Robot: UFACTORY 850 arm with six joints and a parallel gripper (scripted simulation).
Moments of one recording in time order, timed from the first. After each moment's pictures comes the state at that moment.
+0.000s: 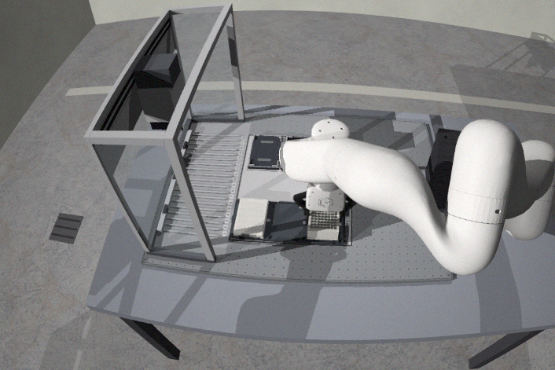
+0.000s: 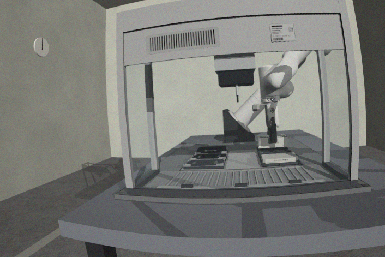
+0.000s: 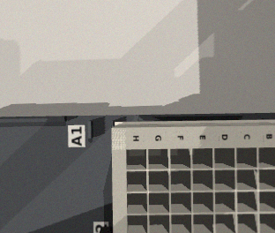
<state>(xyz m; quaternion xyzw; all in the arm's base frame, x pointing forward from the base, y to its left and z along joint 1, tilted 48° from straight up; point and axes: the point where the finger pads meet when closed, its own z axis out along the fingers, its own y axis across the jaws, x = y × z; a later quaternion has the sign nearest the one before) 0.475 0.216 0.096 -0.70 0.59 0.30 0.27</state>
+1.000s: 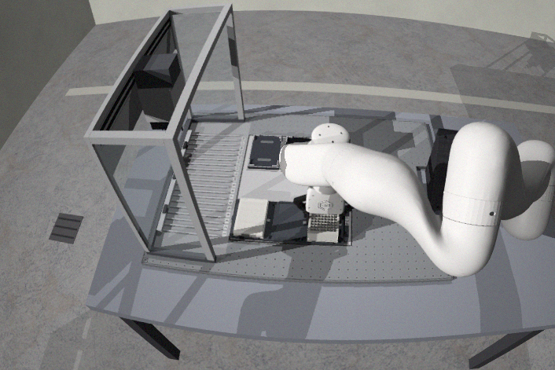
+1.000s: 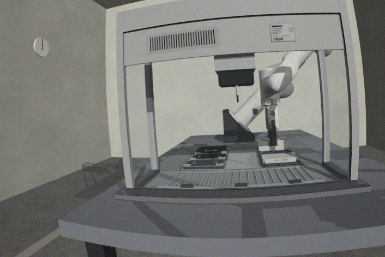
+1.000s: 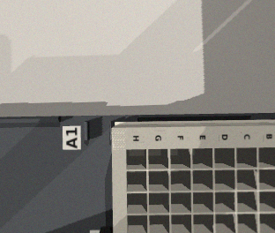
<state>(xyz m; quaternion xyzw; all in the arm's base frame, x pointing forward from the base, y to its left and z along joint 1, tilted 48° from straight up) 0.474 0.226 0.087 -0.70 0.59 0.30 0.27</state>
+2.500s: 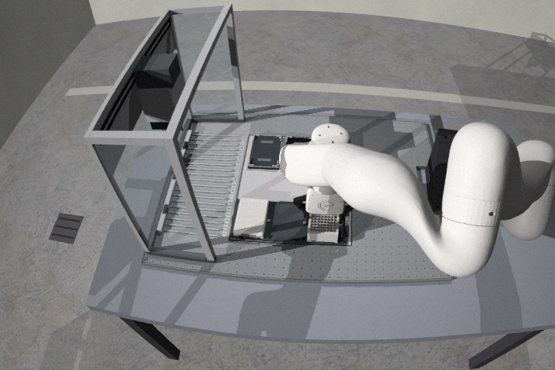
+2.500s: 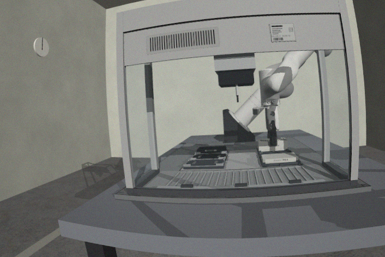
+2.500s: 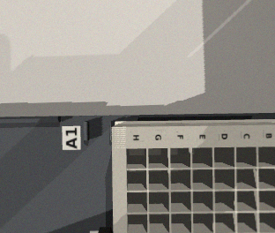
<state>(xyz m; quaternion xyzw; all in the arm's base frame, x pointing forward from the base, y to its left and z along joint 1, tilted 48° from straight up) 0.474 0.226 0.086 -0.70 0.59 0.30 0.27</state>
